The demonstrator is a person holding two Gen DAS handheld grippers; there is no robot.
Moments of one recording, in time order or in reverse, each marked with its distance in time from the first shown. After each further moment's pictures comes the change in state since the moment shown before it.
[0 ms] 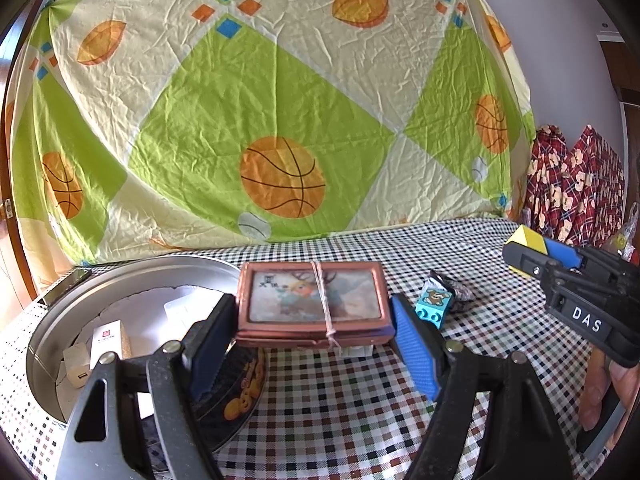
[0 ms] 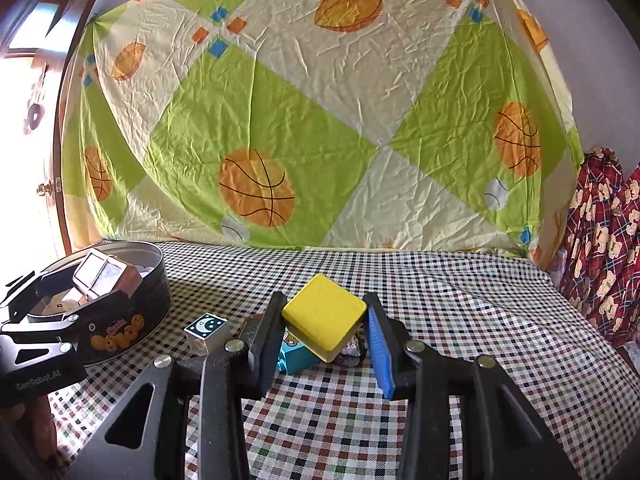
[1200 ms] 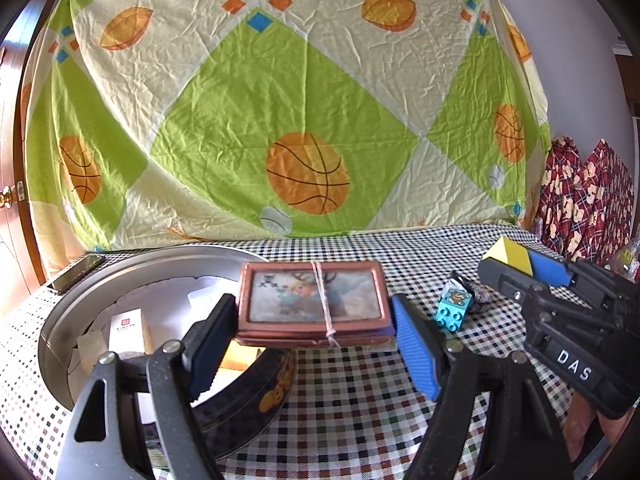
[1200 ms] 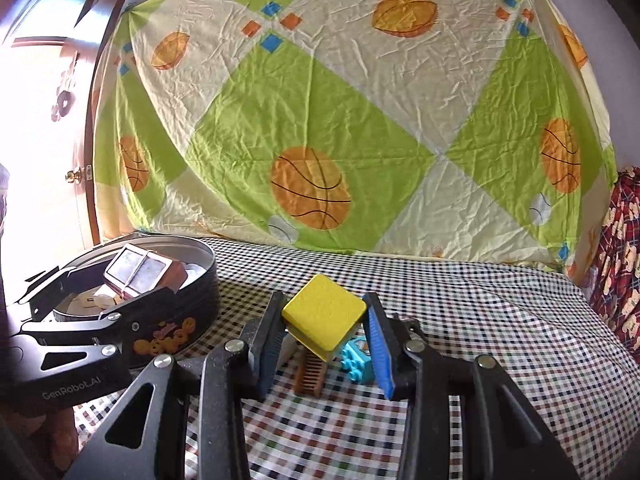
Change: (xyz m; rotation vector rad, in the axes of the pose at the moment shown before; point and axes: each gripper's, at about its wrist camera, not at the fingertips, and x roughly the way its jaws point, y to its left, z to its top) left arm -0.004 0.026 -0.003 -0.049 0.013 0.039; right arm 0.007 0.061 0.002 -0.059 -0.005 0.112
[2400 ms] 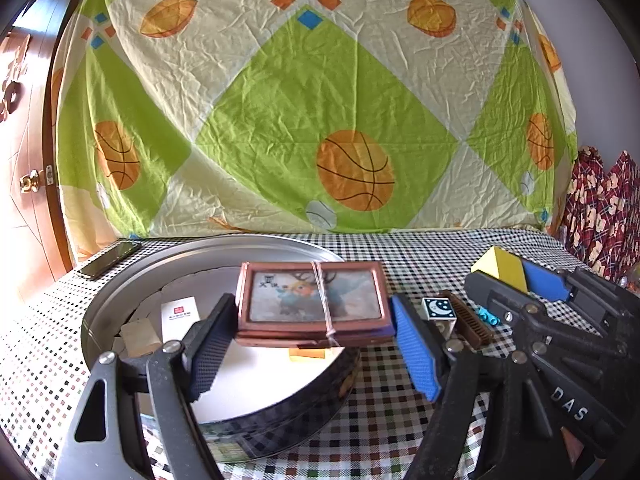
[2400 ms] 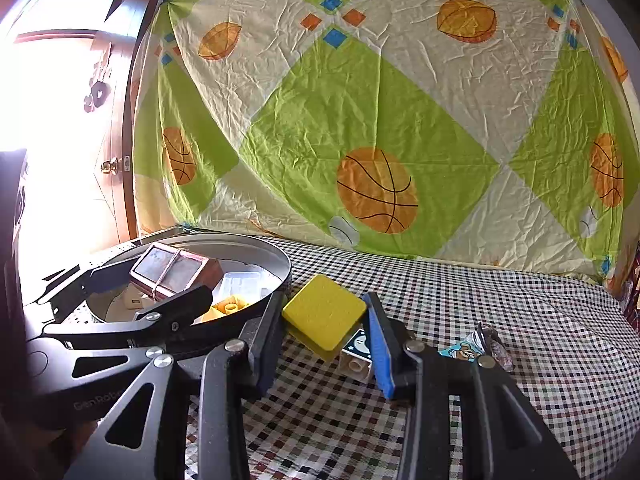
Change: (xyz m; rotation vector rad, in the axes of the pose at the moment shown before) left arm -0.011 0.048 -0.007 -0.044 0.006 0.087; right arm 0.010 0.062 0.005 -0.034 0.007 0.119
